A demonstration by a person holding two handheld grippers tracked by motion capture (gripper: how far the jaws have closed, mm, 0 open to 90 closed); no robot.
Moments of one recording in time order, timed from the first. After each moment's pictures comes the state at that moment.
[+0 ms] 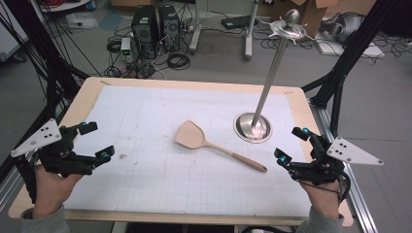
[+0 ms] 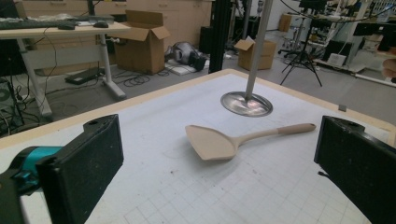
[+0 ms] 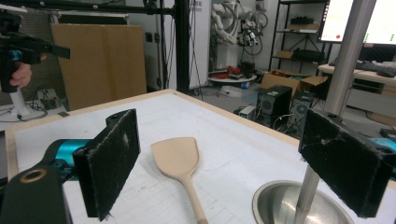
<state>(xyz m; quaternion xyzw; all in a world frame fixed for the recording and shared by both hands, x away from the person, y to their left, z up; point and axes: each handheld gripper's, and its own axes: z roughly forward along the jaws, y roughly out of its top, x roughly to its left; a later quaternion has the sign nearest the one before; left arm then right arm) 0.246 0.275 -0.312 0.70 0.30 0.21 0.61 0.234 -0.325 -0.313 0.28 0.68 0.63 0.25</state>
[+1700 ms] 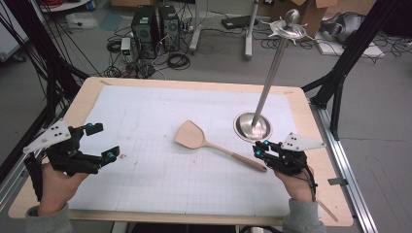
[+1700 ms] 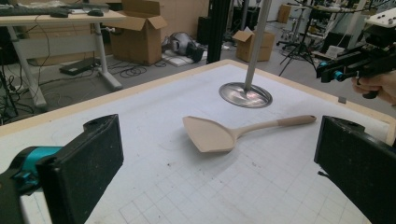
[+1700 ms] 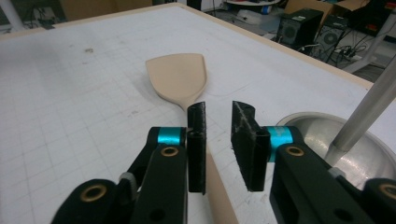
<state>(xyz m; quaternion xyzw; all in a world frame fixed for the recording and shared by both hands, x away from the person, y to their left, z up) 0.254 0.268 -0.320 0.71 0.30 0.20 0.60 0.283 -0.288 -0.369 0.29 0.79 0.51 0.20</state>
